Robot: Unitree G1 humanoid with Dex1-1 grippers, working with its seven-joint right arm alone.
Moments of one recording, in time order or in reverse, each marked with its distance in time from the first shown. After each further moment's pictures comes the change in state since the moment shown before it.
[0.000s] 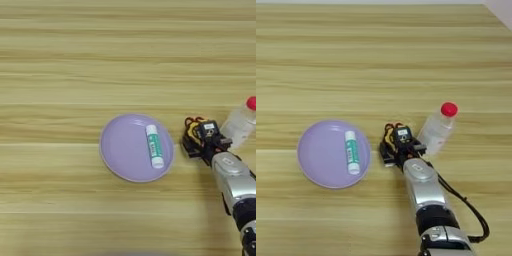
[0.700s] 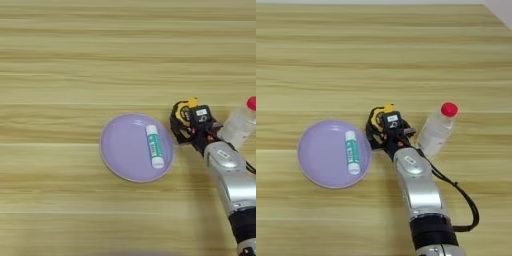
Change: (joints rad) arm 0.137 0.064 0.062 -0.476 0.022 0.146 0.047
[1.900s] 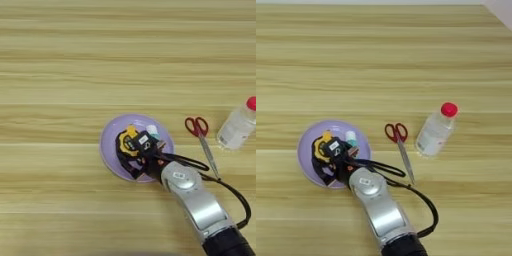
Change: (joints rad) arm 0.080 0.066 0.329 -0.051 -0.104 0.048 0.145
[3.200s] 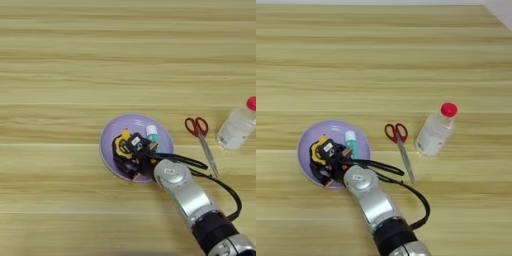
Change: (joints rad) arm -0.131 0.032 0.000 0.293 -0.035 -0.112 -0.001
